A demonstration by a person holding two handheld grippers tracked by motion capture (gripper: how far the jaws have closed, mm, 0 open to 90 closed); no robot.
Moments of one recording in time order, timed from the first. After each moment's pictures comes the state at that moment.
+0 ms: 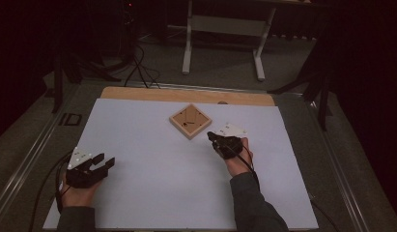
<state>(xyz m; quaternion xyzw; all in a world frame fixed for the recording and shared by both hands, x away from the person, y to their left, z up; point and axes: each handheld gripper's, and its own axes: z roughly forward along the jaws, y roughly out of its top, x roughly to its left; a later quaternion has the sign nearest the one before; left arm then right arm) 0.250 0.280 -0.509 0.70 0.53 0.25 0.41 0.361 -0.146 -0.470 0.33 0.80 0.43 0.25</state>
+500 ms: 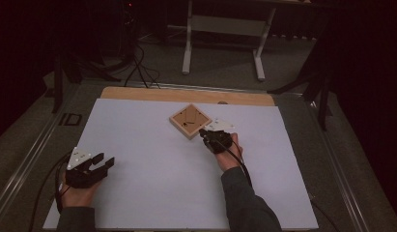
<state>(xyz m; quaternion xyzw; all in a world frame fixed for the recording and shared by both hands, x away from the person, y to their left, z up) 0.250 0.280 -0.508 0.70 0.53 0.25 0.42 0.383 -0.118 -0.481 0.33 0.81 0.42 0.24</state>
